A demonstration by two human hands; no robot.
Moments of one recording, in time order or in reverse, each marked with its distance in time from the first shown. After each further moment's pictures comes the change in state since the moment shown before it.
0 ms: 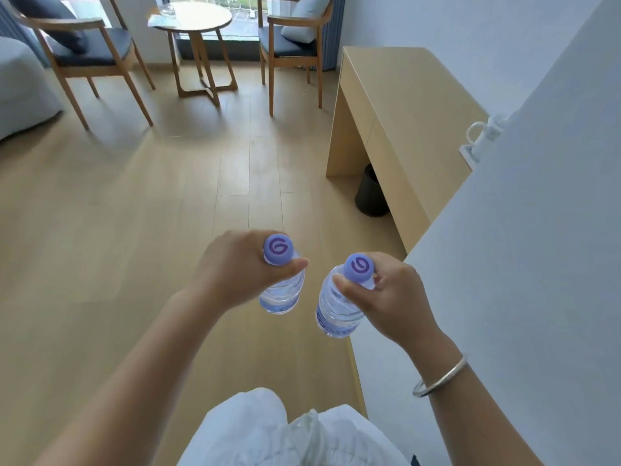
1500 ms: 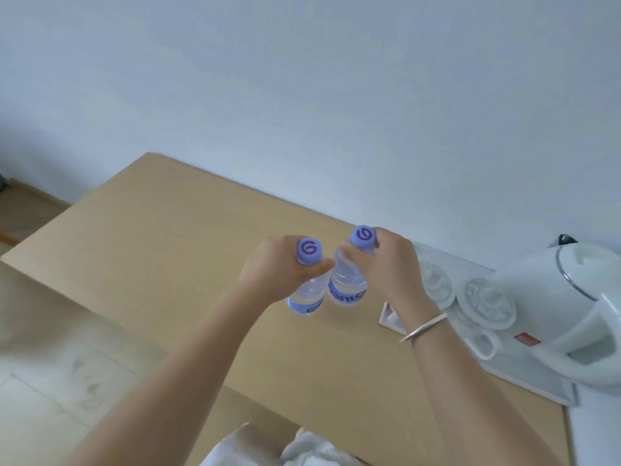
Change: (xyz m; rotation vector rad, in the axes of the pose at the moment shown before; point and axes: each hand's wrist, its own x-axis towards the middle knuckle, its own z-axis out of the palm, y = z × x) left_hand 0.746 0.238 0.244 -0.116 -0.821 0.689; right_hand 0.545 0.320 -0.174 -0.222 0.835 0.910
